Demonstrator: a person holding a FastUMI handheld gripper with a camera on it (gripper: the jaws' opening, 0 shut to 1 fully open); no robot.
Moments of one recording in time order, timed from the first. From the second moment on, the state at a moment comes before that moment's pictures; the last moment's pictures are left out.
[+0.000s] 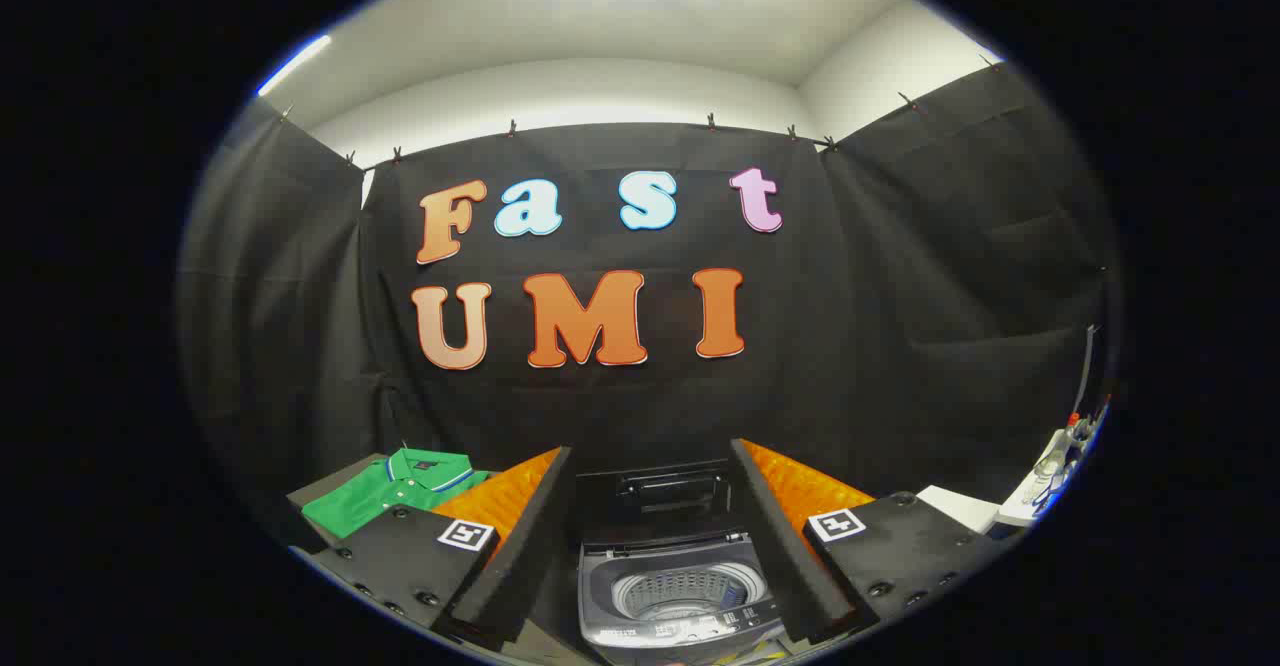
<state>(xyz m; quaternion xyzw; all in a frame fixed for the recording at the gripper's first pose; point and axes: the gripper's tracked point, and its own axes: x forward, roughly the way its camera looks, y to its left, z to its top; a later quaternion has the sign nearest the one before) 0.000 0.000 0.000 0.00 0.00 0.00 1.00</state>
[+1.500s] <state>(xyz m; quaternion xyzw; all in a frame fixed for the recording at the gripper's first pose) 0.010 0.055 0.005 -0.02 0.00 0.04 1.00</state>
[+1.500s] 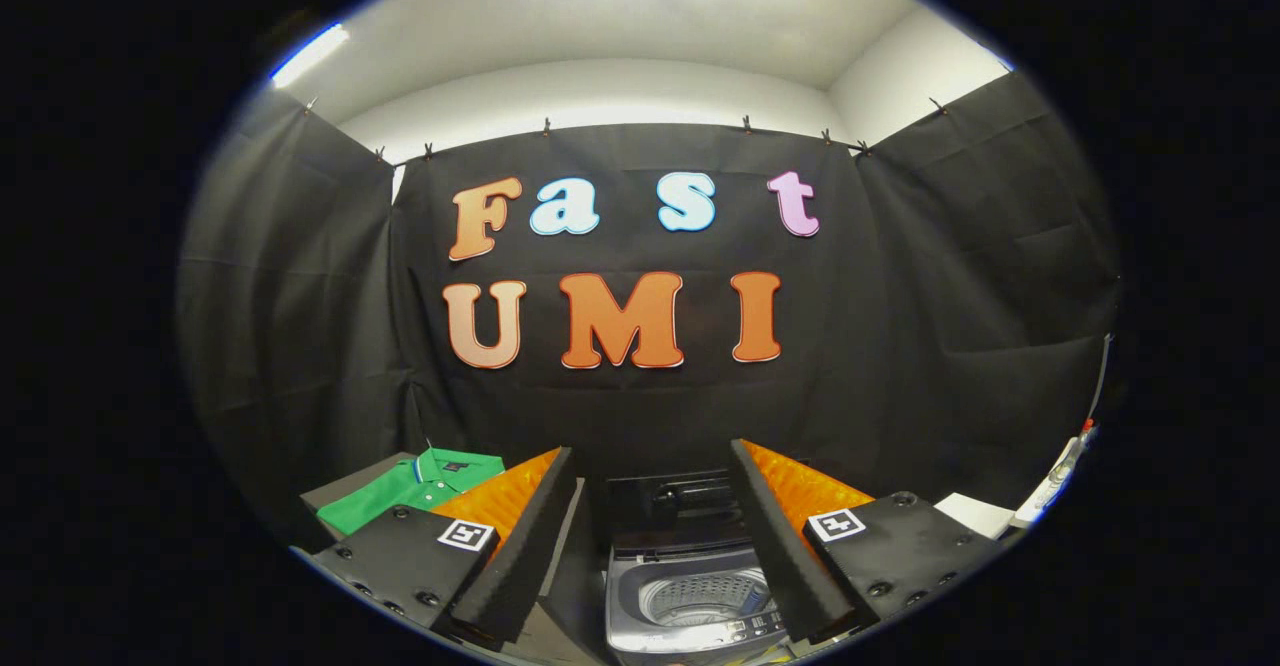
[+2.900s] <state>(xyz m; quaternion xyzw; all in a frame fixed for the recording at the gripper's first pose) 0.109 0.396 -0.144 0.01 0.21 0.21 0.95</state>
